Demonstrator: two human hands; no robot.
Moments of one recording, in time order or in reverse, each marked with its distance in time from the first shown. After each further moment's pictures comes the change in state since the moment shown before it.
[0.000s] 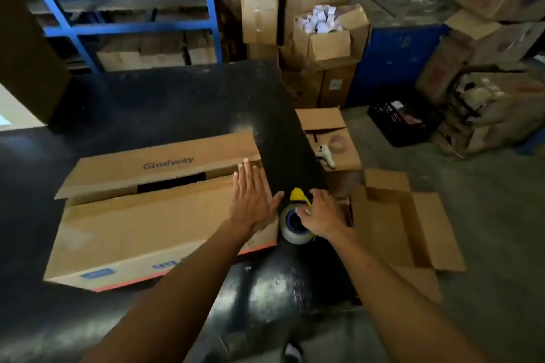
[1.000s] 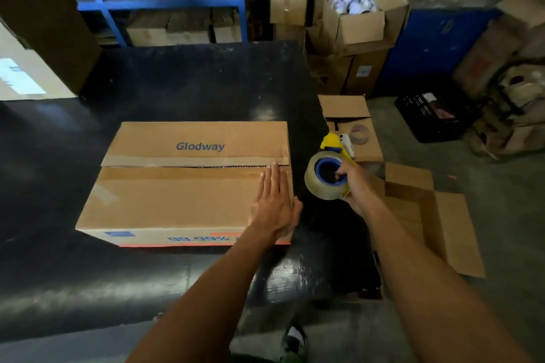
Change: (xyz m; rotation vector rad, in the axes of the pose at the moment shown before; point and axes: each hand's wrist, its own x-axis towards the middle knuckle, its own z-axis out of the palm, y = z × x) left_hand -0.026 0.014 0.041 0.075 0.077 0.076; right_hand 0.025 0.011 -0.044 1.238 -0.076 0.351
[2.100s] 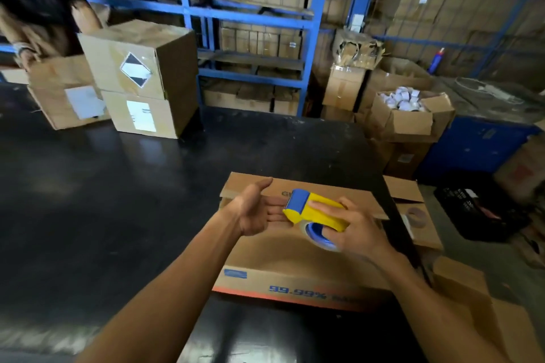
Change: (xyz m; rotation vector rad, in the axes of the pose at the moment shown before) left_hand -0.078 -0.240 -0.200 -1.909 -0.315 -0.613; right_hand -0.148 -0.014 0.213 -1.118 -0.247 -1.177
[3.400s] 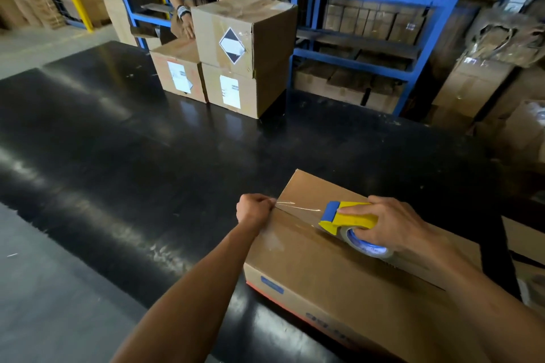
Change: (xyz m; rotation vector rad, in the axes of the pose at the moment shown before) left_hand 0.067 -0.020 -0.131 0.339 1.044 0.335; right_hand 0.151 0.038 0.058 -0.256 -0.401 -0.269
